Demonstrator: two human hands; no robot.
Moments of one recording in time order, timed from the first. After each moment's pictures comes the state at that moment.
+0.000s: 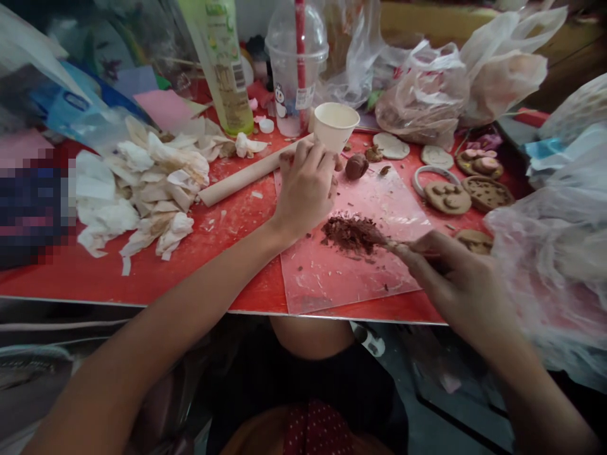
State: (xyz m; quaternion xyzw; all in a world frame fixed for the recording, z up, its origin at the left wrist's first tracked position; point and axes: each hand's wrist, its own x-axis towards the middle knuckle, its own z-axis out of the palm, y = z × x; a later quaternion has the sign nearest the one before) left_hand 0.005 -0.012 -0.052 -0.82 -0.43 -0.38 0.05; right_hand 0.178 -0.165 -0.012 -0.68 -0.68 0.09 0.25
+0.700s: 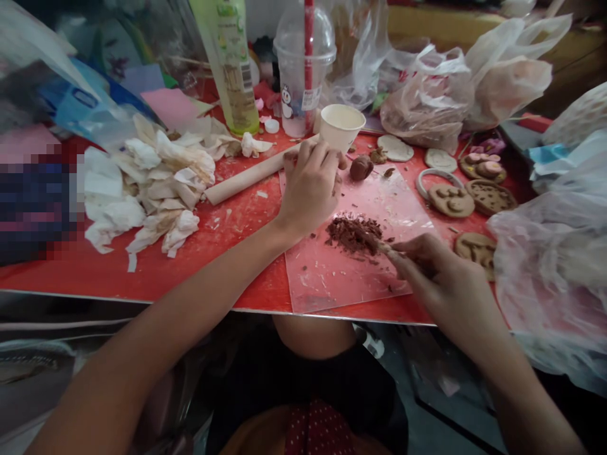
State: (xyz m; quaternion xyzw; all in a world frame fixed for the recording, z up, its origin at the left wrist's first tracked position) left_hand 0.006 -0.012 -0.050 -0.81 -0.44 -0.37 0.01; right_hand 0.171 -0.165 -0.016 -0.69 -0.66 0.15 0.25
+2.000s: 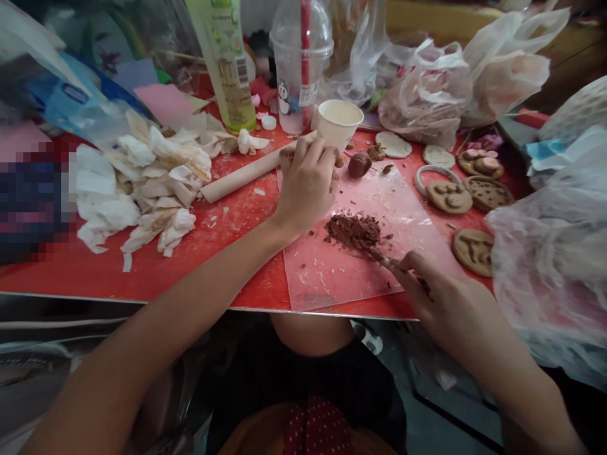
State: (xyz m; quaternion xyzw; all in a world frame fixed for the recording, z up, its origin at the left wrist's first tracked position) left_hand 0.005 -0.010 -0.050 -0.81 -0.45 -0.37 -0.01; right_hand 0.173 -0.183 -0.022 -0.71 -0.69 0.07 0.10
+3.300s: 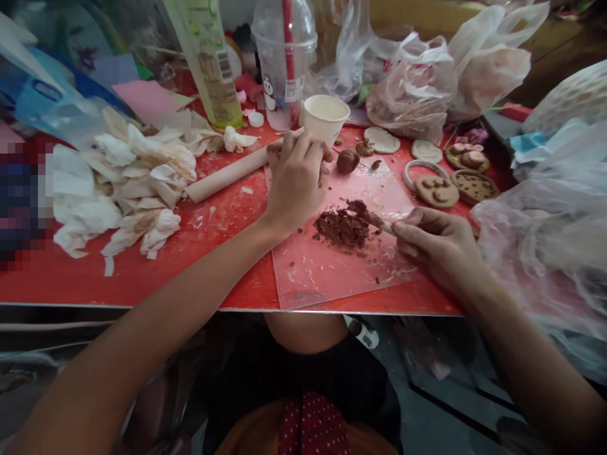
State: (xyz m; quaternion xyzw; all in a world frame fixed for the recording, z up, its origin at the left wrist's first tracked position) left_hand 0.011 -0.001 -0.055 -0.80 -0.42 -0.43 -0.01; right_hand 0.209 -0.128 -0.035 -0.62 -0.57 0.38 0.38
